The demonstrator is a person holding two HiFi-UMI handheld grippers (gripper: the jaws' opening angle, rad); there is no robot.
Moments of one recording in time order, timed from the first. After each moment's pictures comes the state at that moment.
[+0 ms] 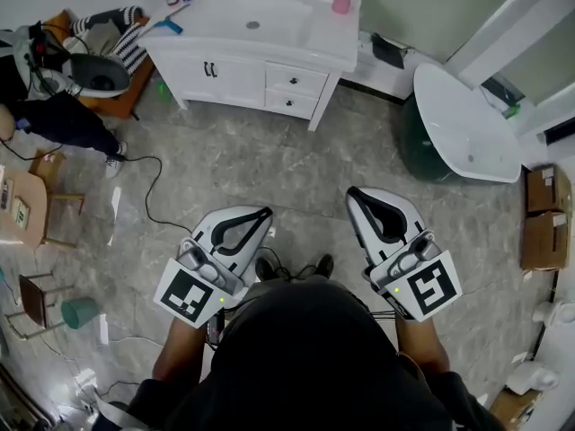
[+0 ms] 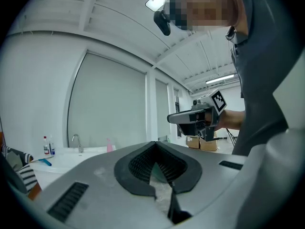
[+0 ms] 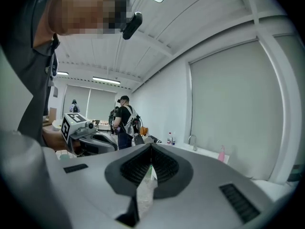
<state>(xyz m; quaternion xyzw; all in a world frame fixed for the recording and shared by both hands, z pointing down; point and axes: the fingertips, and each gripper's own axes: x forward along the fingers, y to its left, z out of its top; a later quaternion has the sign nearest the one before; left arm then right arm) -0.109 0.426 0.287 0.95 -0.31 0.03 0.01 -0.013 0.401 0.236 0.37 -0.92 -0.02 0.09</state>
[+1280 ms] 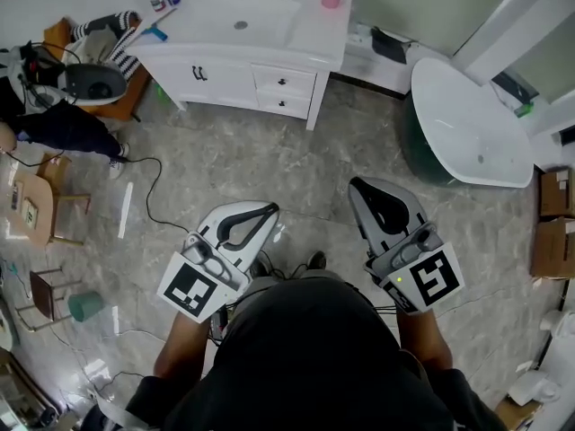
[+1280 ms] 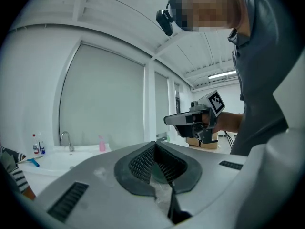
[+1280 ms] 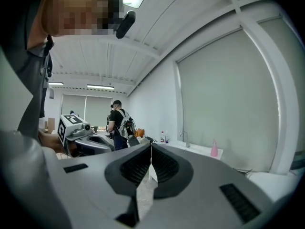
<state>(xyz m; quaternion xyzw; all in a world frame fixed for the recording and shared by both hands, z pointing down) 0.014 0.364 0.288 0.95 -0.31 0.06 0.02 0.108 0.331 0.250 0.37 -0.93 0.02 0.07</state>
